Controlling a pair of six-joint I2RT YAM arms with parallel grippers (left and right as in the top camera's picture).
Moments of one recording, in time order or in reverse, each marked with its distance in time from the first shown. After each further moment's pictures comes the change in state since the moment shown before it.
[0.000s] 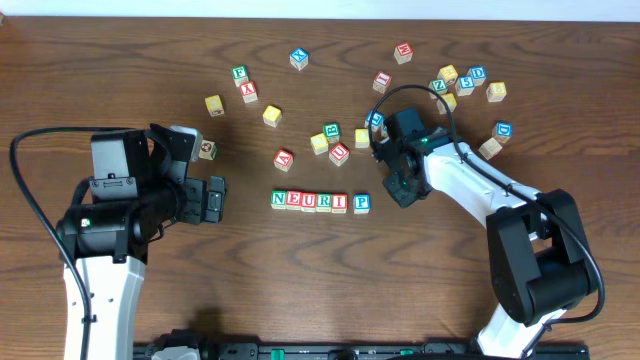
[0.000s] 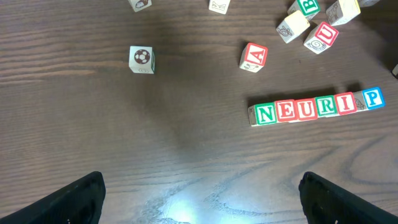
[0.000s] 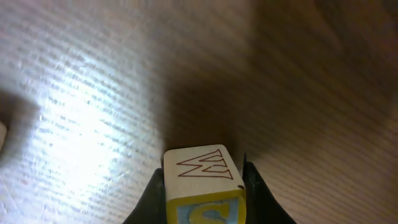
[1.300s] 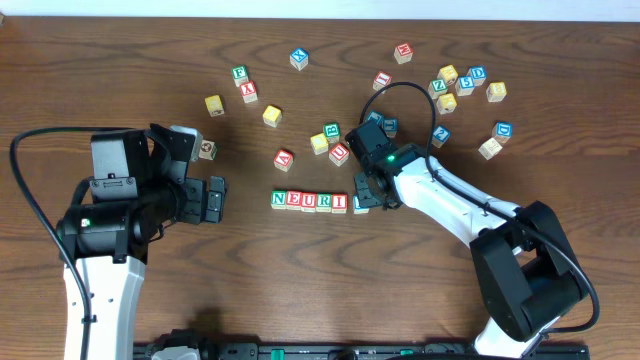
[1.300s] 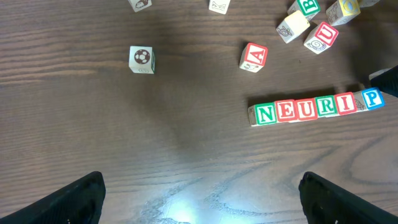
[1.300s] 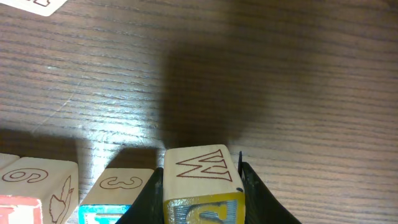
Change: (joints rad) left arm 0.000 0.000 0.000 0.000 0.000 0.000; right arm 0.183 -0.030 0.000 0.040 0.036 0.603
